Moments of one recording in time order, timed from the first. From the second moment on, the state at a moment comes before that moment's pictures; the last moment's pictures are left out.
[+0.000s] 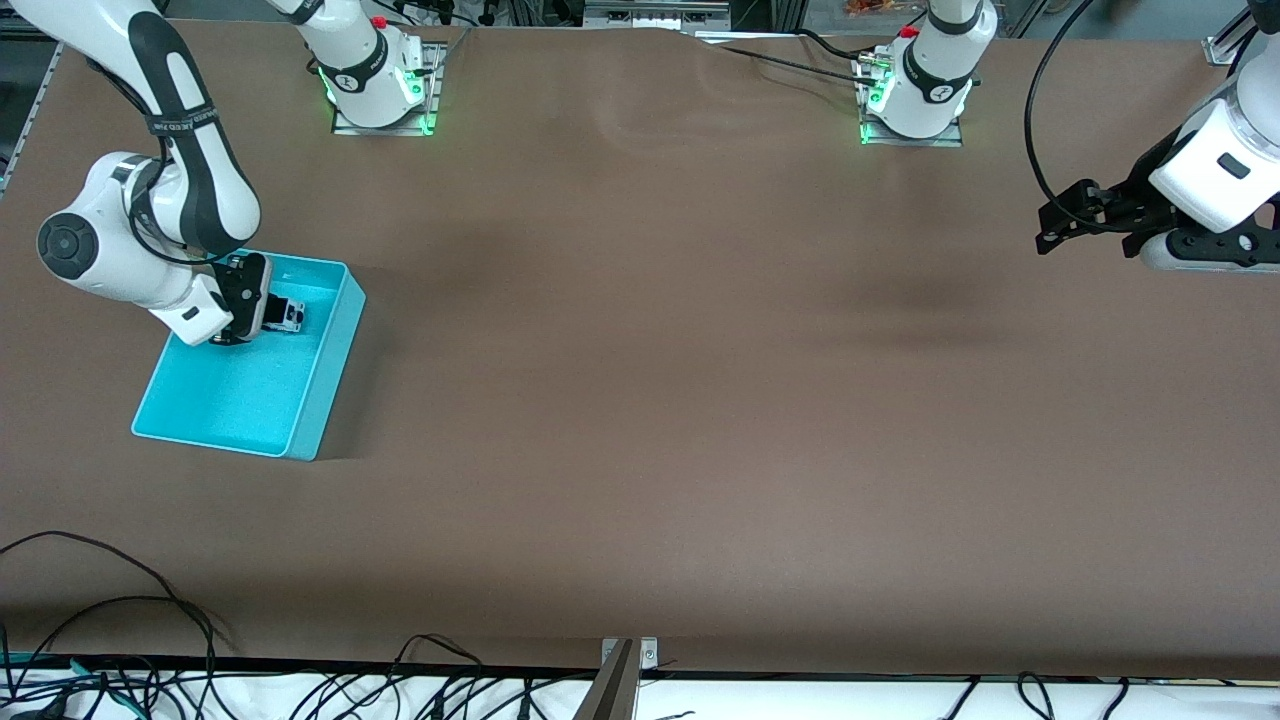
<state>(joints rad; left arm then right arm) 0.00 0.00 -0.08 -1.60 -0.04 1.57 -0.08 0.04 0.27 -0.22 -2.27 0.03 2.36 -1.65</state>
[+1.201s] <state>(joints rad) 0.02 0.00 -0.08 -1.57 -0.04 1.56 -0.08 0.03 0.26 -0.19 -2.09 0.08 2.17 -1.63</state>
